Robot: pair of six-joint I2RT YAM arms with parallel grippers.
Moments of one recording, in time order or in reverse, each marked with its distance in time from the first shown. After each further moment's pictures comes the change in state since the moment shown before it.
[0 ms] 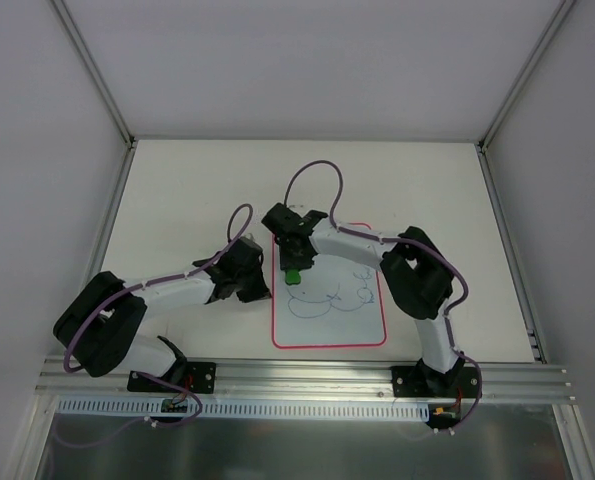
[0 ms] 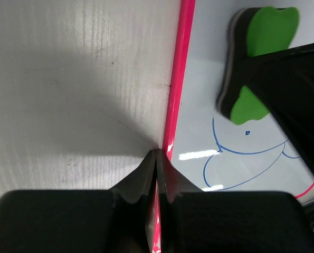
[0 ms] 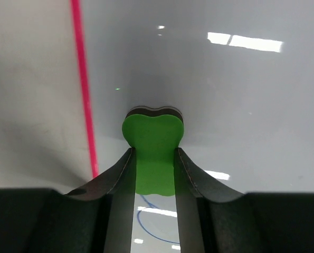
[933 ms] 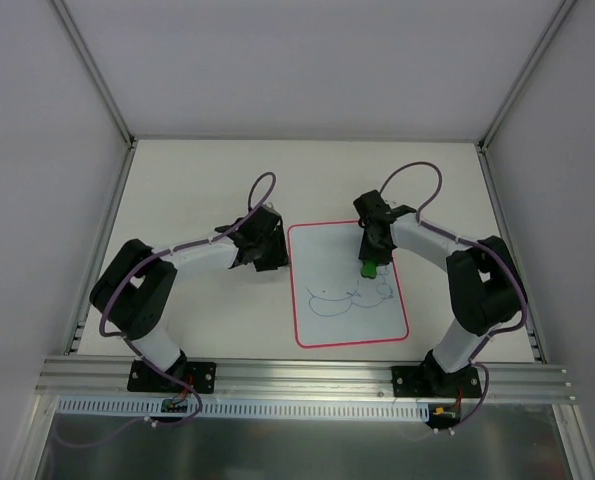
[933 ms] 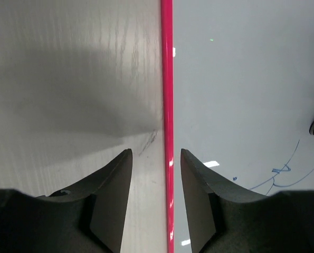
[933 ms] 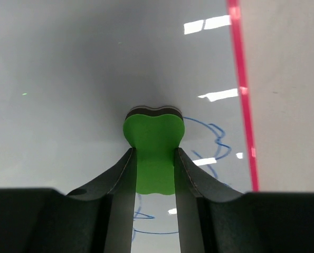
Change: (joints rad) left arm 0.031 0.230 0.317 -0.055 -0.010 0.120; right arm -0.426 -0.354 -0.465 0.084 0.020 -0.099
